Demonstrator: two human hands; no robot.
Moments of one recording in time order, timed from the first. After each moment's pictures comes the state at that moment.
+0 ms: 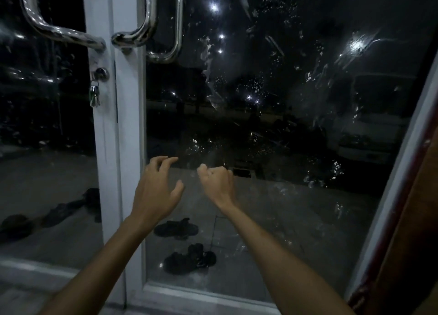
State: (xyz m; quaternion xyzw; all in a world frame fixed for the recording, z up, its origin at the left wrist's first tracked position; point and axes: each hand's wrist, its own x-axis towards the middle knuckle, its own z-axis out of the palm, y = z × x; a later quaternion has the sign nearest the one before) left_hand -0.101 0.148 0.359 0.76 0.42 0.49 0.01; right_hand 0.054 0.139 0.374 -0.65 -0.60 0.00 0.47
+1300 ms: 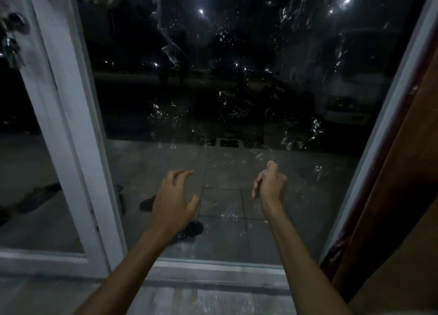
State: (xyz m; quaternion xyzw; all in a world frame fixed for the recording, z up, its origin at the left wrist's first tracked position) left_hand 0.001 0.129 0.269 0.81 0.40 0.41 0.11; right_hand 0.207 0.081 0.288 -0.60 -0.30 0.15 0.73
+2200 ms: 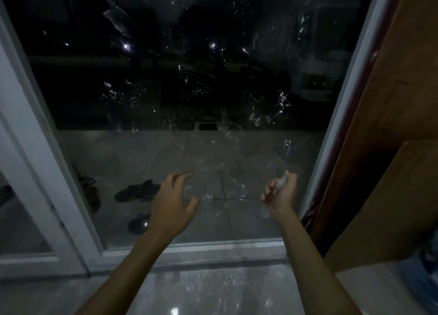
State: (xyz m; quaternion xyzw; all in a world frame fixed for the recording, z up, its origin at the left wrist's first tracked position) left_hand 0.055 0.106 0.224 0.84 0.36 0.38 0.15; right_hand 0.288 0.023 0.228 -0.51 -0.10 0.32 0.79
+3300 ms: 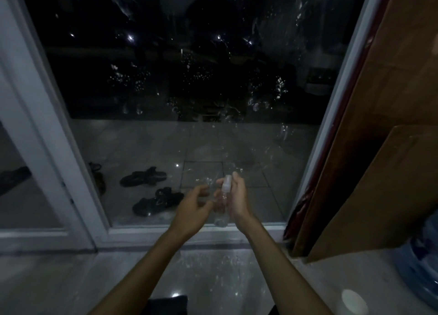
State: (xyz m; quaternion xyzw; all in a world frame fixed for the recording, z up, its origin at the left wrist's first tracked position) left_hand 0.072 0.040 0.192 0.76 0.38 0.31 0.43; right_hand 0.196 0.006 0.197 -0.54 -0.31 0.44 0.64
